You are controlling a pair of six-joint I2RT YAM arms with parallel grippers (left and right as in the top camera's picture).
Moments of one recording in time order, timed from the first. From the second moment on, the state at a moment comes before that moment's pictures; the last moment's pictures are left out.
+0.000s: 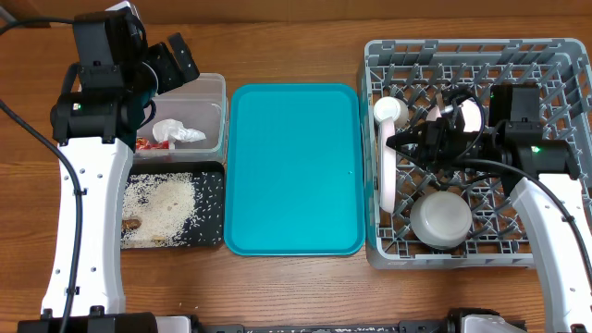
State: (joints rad) left arm 0.03 1.54 1.62 -0.76 0.04 -0.36; right arm -0.03 1.36 1.16 -0.84 -0.95 0.44
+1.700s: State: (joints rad) left arm 0.03 1.54 1.62 -0.76 0.04 -0.36; right arm 0.10 1.36 1.11 -0.93 -0.69 0.22
